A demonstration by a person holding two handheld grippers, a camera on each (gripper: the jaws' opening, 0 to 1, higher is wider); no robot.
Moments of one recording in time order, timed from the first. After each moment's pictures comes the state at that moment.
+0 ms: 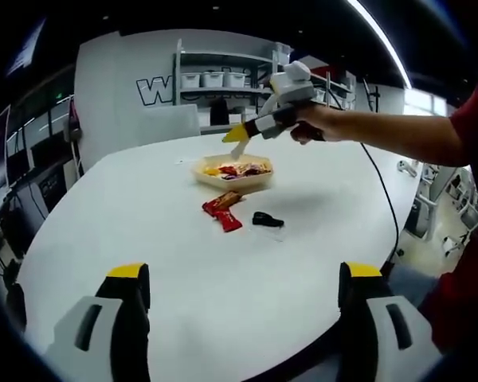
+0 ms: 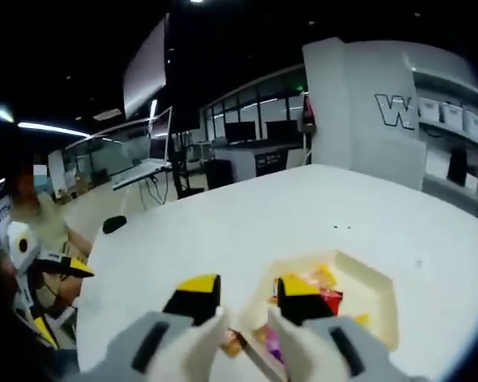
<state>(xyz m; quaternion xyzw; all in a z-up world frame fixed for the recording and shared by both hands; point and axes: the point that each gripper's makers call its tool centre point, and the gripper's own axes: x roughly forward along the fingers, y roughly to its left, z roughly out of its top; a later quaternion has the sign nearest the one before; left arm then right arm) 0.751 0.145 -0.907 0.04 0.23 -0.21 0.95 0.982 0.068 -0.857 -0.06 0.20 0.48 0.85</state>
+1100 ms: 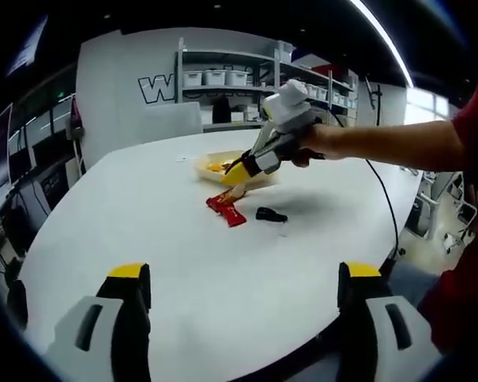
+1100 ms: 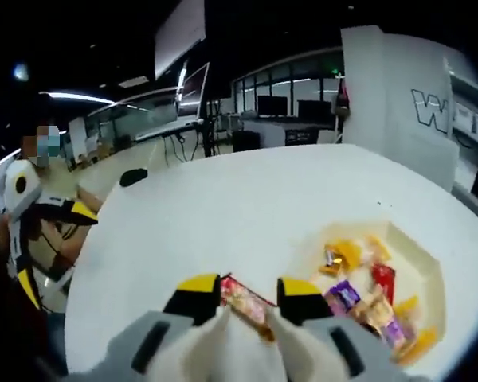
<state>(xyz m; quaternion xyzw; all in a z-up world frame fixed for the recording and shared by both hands) 0.747 0.158 -0.910 0.04 0.23 -0.21 0.95 0.936 0.100 -0.922 -0.12 0.24 0.53 0.80</state>
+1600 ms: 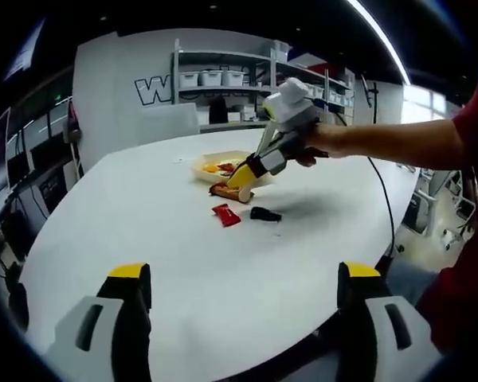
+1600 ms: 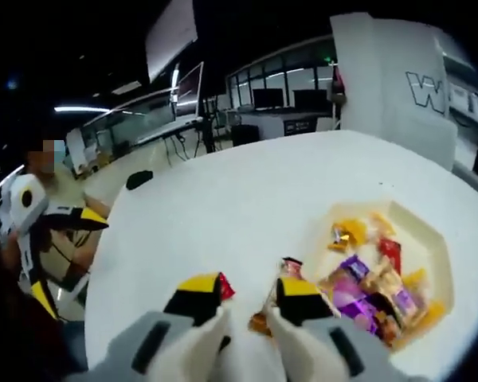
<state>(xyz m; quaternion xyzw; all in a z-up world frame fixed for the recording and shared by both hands) 0.739 0.151 -0.907 0.05 0.23 -0.21 0.95 0.914 0.086 -0.925 -0.10 0.28 0.53 0.80</state>
